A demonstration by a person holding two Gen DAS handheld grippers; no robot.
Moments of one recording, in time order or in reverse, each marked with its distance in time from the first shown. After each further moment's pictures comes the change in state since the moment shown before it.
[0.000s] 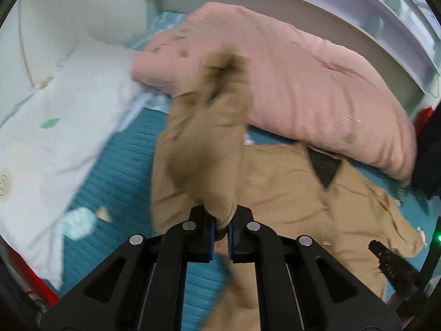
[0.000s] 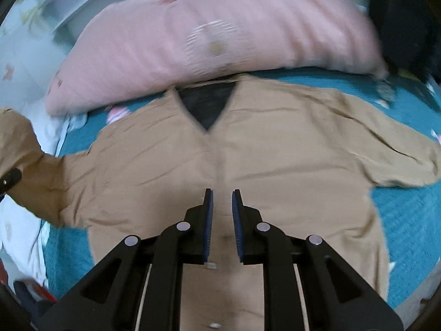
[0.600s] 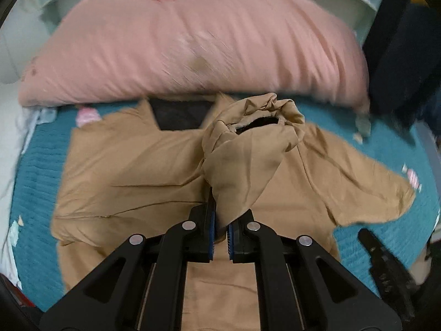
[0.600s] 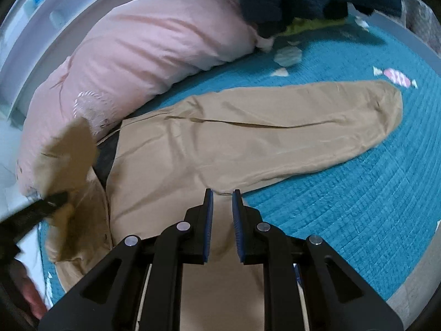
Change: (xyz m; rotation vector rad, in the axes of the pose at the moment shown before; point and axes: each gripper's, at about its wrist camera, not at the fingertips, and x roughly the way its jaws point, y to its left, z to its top) left arm 0.075 -0.284 -0.072 0.309 0.186 -0.111; right arm -0.018 -0.197 0.001 0.339 -0.057 -0.050
